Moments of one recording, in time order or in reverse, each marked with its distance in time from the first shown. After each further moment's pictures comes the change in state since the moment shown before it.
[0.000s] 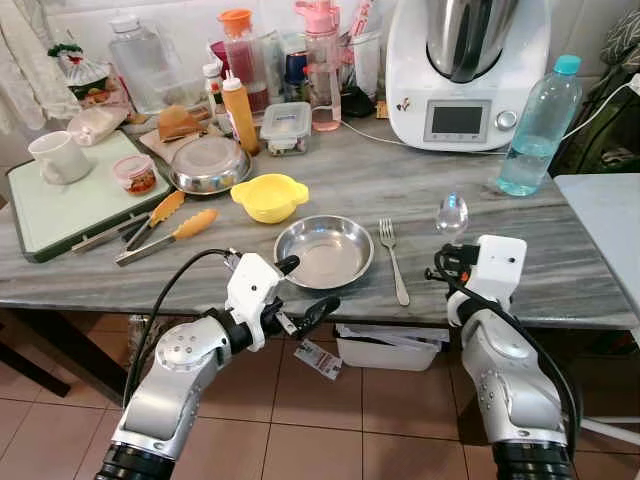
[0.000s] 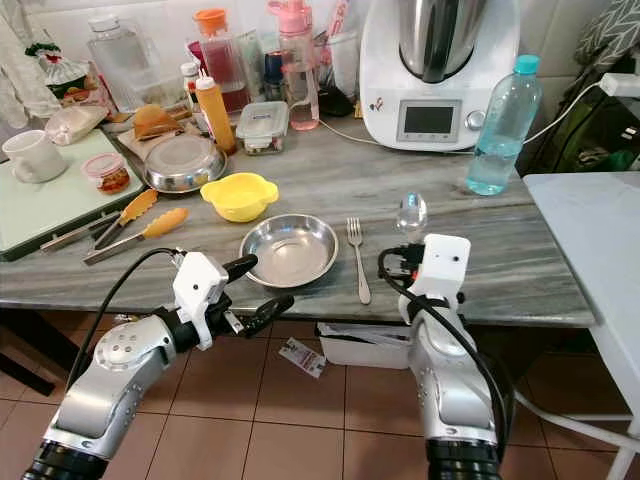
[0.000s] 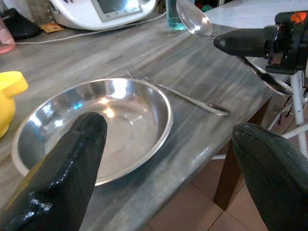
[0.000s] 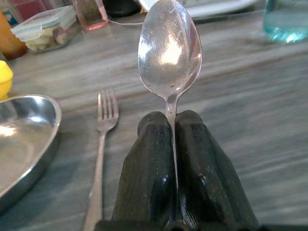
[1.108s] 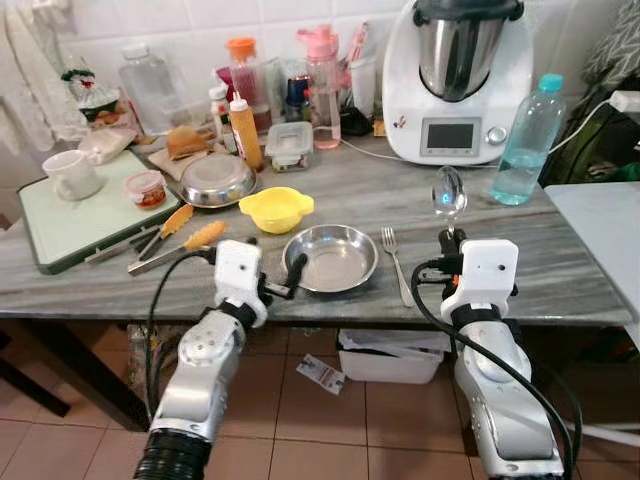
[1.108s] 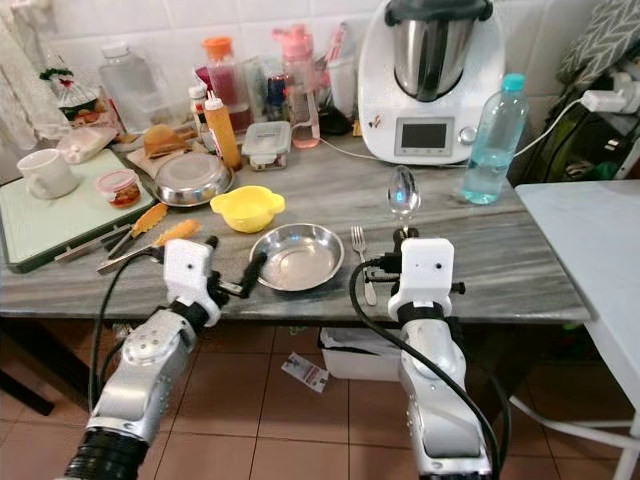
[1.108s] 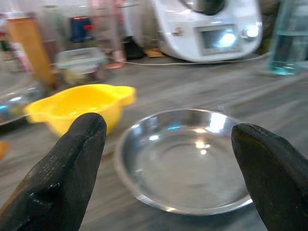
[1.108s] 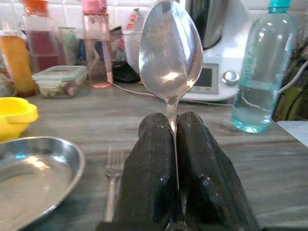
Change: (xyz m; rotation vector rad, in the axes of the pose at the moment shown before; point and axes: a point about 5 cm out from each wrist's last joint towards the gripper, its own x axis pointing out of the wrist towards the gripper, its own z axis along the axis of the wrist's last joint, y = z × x) left arm 0.026 0.016 -0.008 -0.091 -0.100 0.438; right arm -0.026 0.016 0.018 -0.251 -0.252 -0.006
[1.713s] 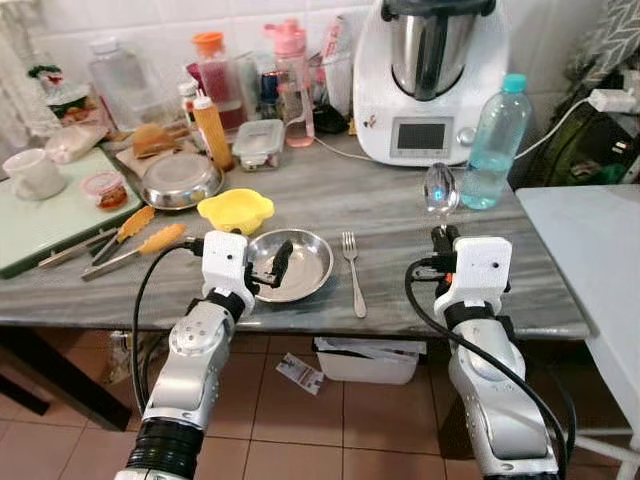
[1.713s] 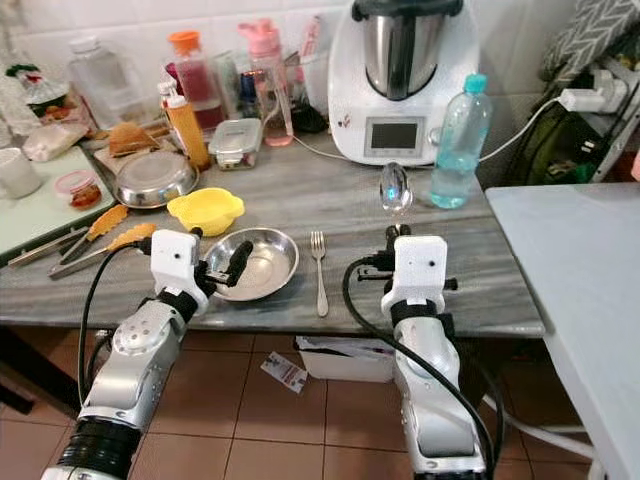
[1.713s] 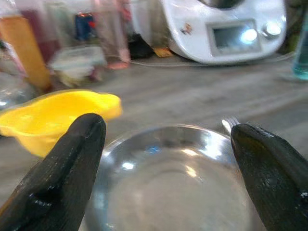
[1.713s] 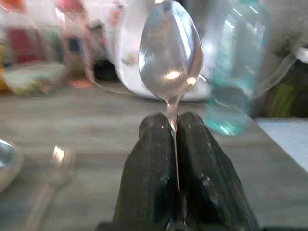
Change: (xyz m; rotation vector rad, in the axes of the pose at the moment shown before) left arm 0.002 0.017 0.001 0.000 0.006 0.108; right arm 0.000 0.005 0.003 -0.002 -0.012 0.023
